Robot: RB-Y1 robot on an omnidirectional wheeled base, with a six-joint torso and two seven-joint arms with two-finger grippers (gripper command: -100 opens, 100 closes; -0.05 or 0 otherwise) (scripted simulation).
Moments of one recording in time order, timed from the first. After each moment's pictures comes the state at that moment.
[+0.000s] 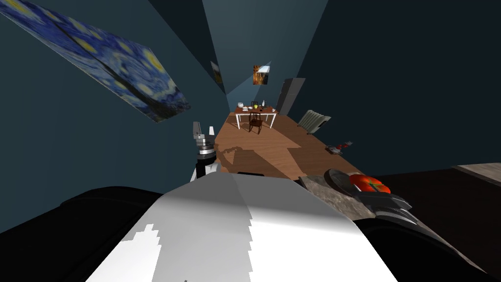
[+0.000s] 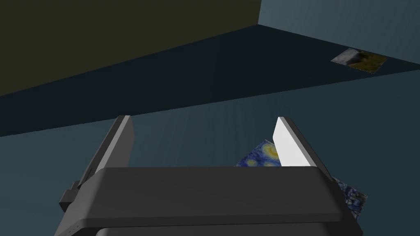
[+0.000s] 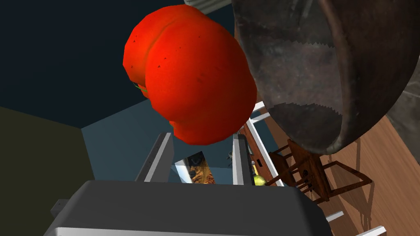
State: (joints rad) left arm 0.49 0.02 0.02 -2.28 0.03 -0.55 0.04; right arm 1.08 -0.57 -0.64 -1.90 0.57 -0.07 1.18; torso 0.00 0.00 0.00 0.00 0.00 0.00
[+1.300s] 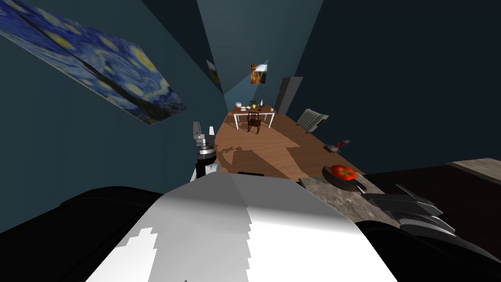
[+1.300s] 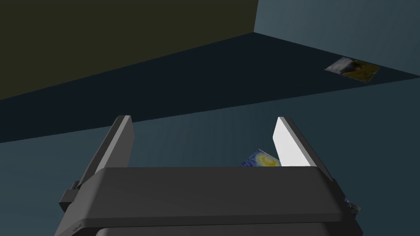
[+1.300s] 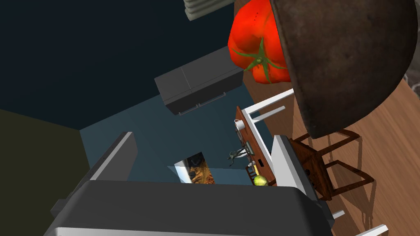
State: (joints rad) left arm 0.49 0.02 0.02 -2.28 0.03 -0.55 0.04; right arm 1.22 -0.63 -0.72 -1.98 0.50 -0.07 1.12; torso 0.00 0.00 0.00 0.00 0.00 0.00
